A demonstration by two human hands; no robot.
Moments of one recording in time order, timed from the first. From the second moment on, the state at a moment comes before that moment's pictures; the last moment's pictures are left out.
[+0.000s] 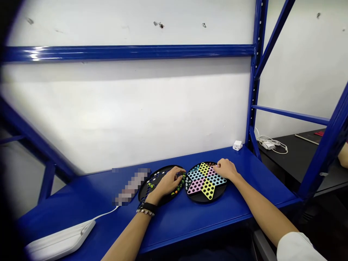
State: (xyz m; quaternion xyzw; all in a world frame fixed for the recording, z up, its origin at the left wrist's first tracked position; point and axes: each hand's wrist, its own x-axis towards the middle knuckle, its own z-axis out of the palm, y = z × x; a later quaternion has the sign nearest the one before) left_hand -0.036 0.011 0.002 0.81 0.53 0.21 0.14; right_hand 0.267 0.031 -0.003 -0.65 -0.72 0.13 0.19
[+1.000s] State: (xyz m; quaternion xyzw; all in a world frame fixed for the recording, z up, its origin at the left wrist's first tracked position) left_hand -0.043 0.009 0.002 0.82 0.52 0.15 0.18; right_hand 0.268 0.033 -0.006 -0.64 -0.73 0.14 0.21
